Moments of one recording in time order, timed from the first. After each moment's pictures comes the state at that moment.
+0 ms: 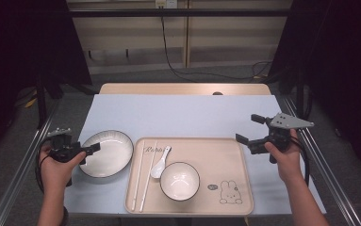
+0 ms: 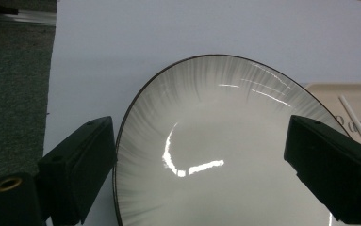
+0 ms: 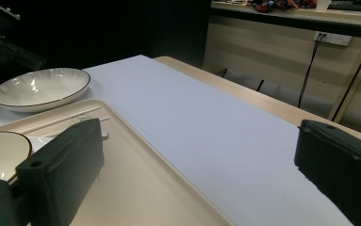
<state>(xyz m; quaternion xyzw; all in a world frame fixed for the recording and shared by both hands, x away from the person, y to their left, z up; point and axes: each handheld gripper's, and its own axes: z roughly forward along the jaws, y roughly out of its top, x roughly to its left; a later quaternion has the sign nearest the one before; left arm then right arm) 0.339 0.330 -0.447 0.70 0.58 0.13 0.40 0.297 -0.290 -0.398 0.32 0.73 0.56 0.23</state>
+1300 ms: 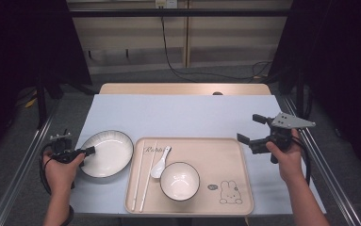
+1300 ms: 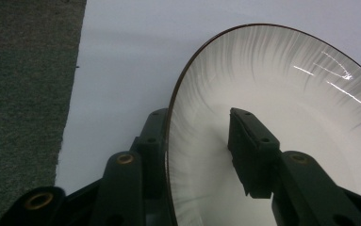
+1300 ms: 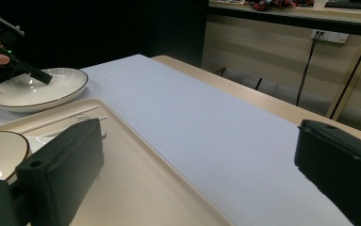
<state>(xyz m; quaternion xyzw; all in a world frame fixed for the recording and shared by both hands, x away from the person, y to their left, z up) 0.344 0.338 -0.475 0.66 0.64 0.13 0.37 0.297 -0.294 -0.398 0.33 0.73 0.56 0.23</state>
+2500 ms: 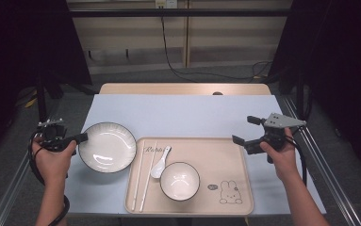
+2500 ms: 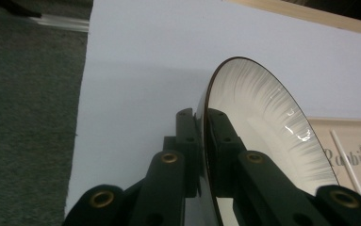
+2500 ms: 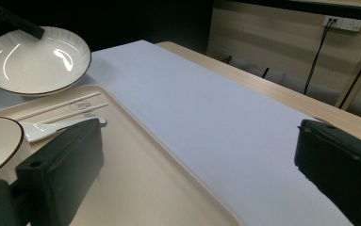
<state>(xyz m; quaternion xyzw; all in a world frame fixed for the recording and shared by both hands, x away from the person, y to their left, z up) 0.346 0.330 -0.409 0.67 0.60 0.15 0.40 0.306 -0.285 -0.408 0.32 0.75 0.54 0.22</state>
